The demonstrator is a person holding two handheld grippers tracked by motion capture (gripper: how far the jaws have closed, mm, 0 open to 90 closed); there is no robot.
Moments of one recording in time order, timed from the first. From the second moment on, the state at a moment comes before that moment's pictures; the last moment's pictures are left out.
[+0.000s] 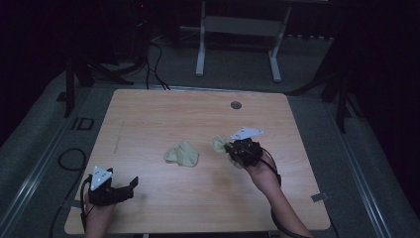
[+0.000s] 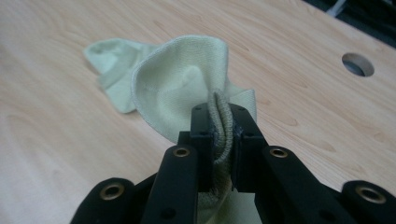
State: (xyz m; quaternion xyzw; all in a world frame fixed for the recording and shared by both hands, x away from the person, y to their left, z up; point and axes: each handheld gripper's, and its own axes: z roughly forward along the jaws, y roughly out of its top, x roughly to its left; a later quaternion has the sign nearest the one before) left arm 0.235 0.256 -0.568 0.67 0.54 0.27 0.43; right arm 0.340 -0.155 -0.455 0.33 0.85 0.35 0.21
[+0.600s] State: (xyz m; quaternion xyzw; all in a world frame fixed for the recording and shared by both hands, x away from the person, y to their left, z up) left arm 0.236 0.249 -0.567 0.69 0.52 0.28 0.42; right arm 0.285 -0.139 -0.508 0.32 0.88 0.32 0.15
